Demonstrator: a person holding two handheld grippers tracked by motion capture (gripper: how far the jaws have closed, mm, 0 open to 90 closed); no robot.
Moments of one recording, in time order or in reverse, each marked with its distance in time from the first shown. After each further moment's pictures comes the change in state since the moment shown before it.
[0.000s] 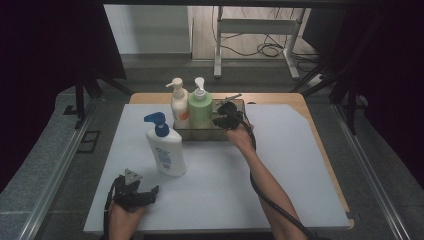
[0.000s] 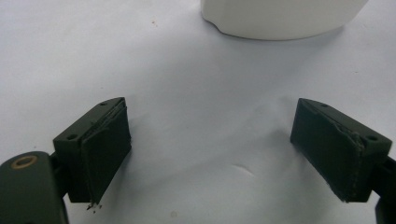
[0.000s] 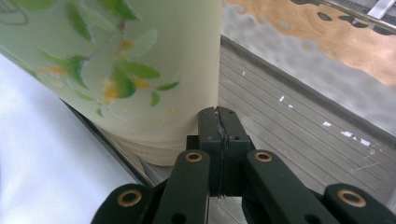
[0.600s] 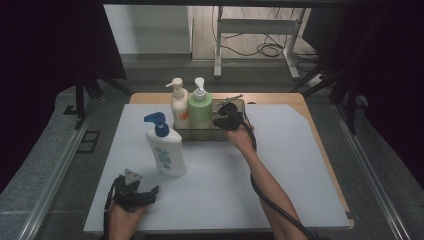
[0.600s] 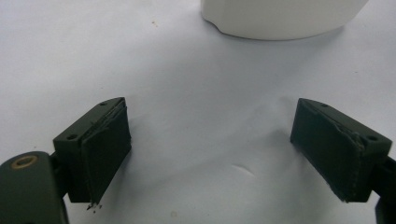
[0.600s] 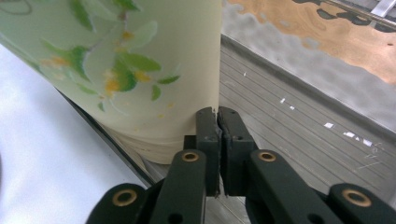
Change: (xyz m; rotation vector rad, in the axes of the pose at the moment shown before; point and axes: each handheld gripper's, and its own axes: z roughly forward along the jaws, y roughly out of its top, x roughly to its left) left arm 0.000 0.000 0.000 0.000 0.001 0.000; right arm 0.000 -0.004 -0.002 -0.011 0.000 0.002
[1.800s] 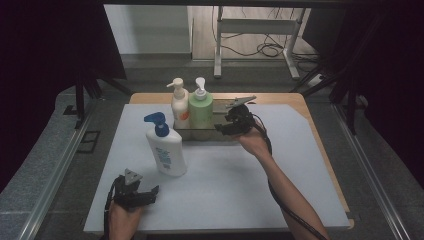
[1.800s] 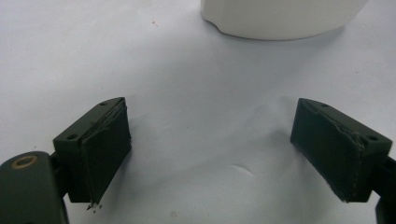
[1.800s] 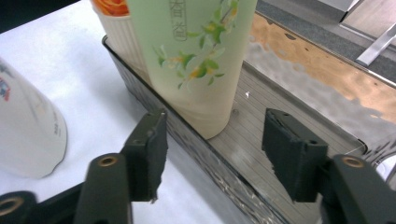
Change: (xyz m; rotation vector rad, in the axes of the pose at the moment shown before) left arm 0.000 0.000 0.000 -0.001 0.001 0.000; right arm 0.015 -0.008 -0.067 -0.087 0.032 -0.107
